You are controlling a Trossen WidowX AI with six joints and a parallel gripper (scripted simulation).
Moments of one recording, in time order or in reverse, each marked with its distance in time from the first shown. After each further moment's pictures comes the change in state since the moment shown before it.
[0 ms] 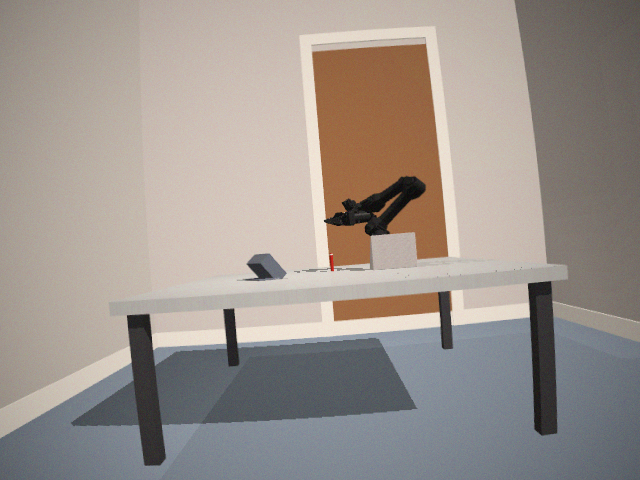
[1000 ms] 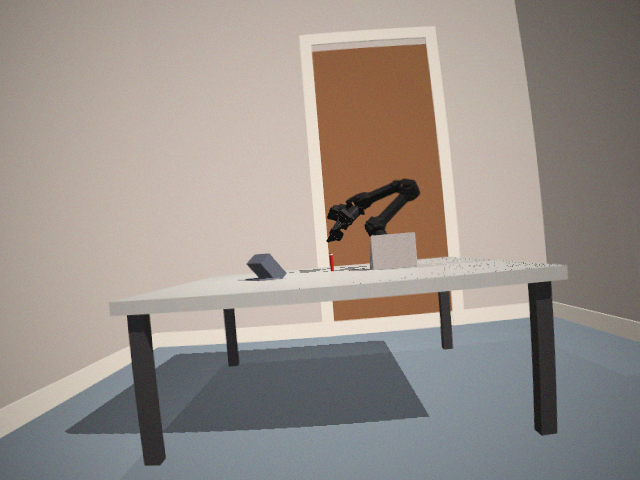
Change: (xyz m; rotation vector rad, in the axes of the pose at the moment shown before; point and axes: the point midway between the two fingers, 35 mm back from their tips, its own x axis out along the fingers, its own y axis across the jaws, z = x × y) arm 0.014 0.023 -0.049 0.543 0.597 0.269
